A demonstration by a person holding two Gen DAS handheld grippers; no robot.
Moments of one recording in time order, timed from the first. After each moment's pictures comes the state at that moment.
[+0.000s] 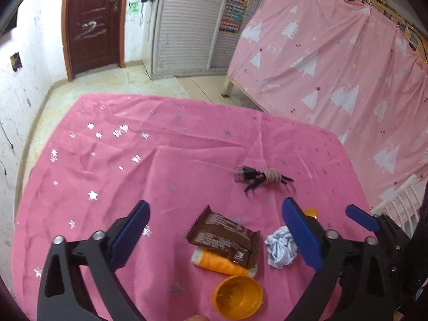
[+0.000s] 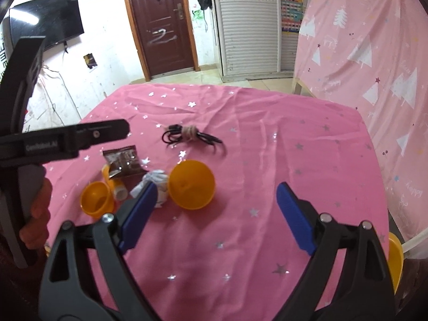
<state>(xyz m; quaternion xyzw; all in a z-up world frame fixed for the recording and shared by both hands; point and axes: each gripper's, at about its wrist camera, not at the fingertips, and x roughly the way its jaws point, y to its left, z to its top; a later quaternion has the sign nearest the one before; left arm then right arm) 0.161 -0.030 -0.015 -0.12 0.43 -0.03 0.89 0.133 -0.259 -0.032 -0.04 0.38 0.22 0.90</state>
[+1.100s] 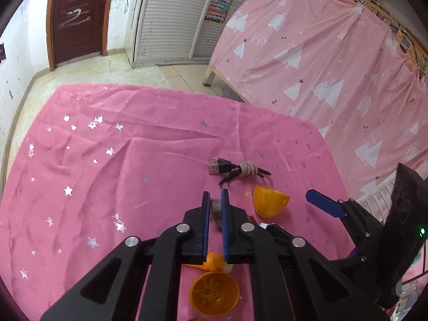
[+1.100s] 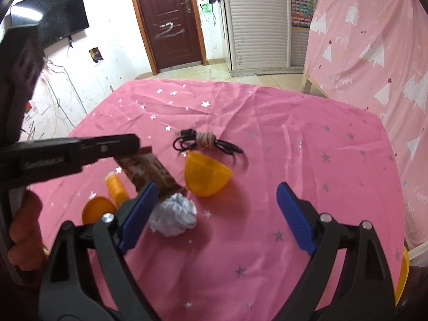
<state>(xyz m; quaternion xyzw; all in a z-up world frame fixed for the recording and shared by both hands) 0.163 -0.038 -0.015 -0.14 0.44 -0.07 0.88 0.158 -0.234 -0.036 -0.03 0.40 0.25 0.88</state>
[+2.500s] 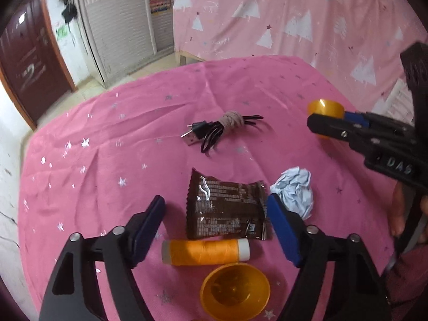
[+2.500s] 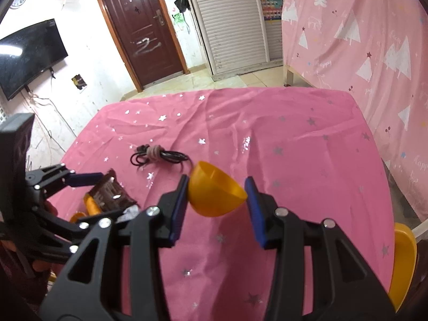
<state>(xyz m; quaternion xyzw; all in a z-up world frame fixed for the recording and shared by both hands) 0.163 -0.073 -0.045 0.07 0.48 -0.14 0.86 0.170 -0.288 -0.036 0.04 0.40 0.20 0.89</state>
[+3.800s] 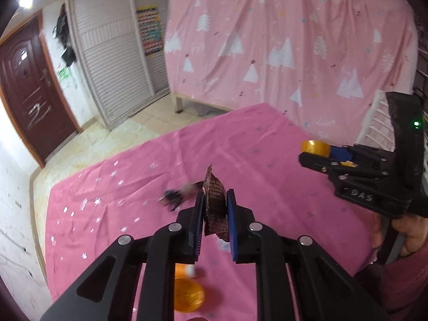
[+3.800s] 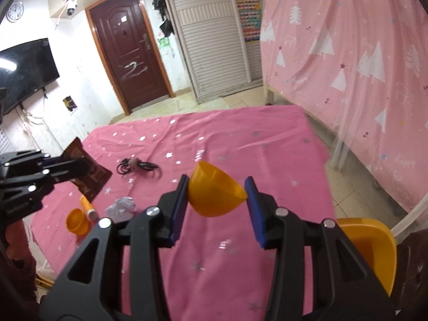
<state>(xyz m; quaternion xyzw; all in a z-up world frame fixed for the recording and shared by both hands) 0.132 -0.133 0.042 0.10 0.38 -0.16 0.90 0.137 -0.358 -0.014 0.06 0.34 0.15 0.93</state>
